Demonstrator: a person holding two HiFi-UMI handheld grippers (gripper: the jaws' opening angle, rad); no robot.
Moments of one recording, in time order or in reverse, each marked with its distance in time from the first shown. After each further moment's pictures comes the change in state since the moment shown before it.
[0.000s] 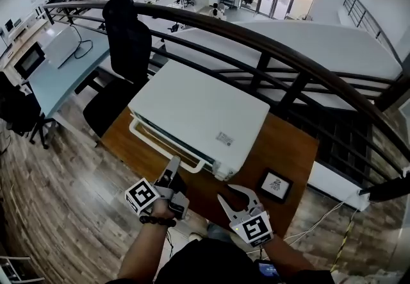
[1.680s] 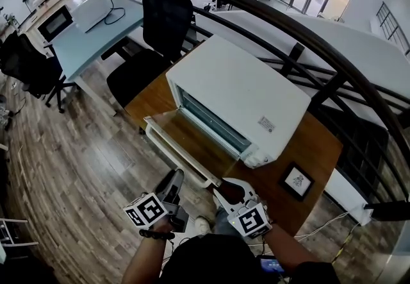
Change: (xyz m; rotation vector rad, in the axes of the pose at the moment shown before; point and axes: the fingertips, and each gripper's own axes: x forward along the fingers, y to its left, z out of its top) left arm -0.143 0.061 0.023 0.325 -0.020 0.335; right arm 0.064 0.093 -0.008 -0.128 0.056 0.253
